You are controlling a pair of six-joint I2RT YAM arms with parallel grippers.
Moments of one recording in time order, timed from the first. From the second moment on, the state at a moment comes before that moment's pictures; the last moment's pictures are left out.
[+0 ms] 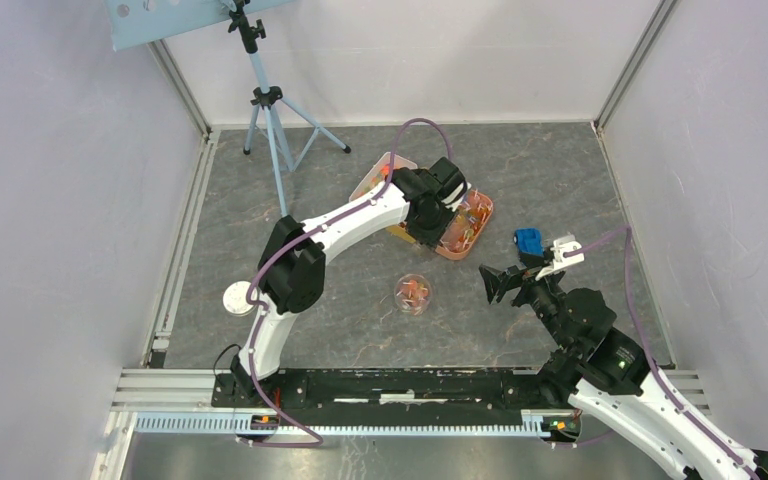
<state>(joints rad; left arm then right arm) -0.85 2.15 1.93 -0.94 0.00 -0.17 0.81 0.26 0.47 -0.32 0.40 0.23</state>
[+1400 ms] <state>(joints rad) -0.84 2.22 2.15 -1.14 0.00 -0.17 0.81 0.28 0.47 -0.31 0.40 0.24</state>
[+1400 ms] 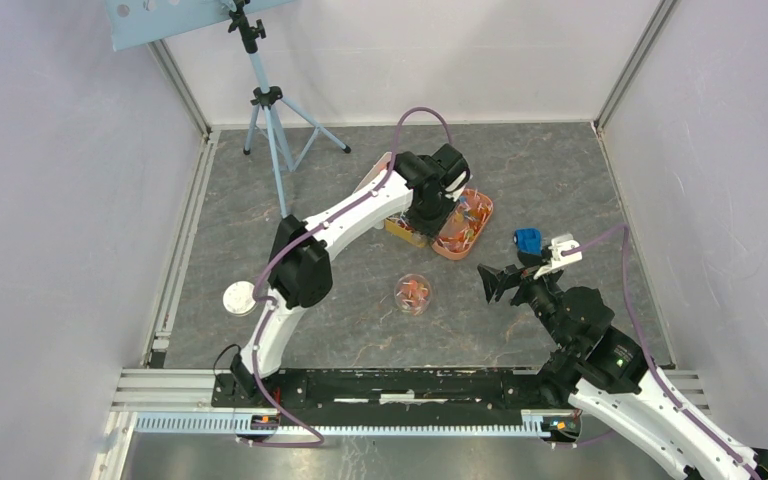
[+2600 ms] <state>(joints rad) -0.84 2.14 1.83 -0.87 0.00 -0.17 0.81 0.28 0.46 -0.31 0.39 0.25</state>
